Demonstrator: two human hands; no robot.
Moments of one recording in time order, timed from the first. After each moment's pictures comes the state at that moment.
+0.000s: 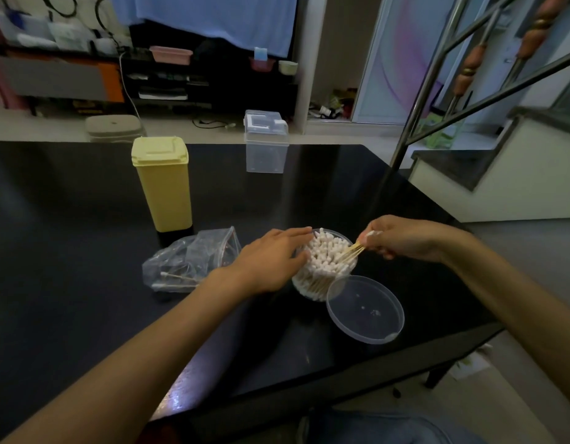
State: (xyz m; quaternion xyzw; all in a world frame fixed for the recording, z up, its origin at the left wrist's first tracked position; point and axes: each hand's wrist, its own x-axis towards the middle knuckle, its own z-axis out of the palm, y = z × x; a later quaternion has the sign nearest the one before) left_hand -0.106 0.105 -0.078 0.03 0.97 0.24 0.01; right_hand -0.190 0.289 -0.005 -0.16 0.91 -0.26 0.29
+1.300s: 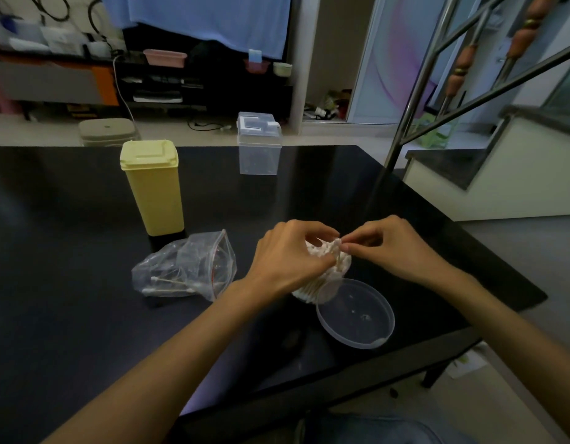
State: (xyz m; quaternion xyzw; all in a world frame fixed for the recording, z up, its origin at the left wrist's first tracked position) left_hand -0.107 0.141 -0.068 0.02 0.91 0.38 -0.18; right_hand -0.186 0.309 -0.037 -0.34 0.89 -0.30 0.05
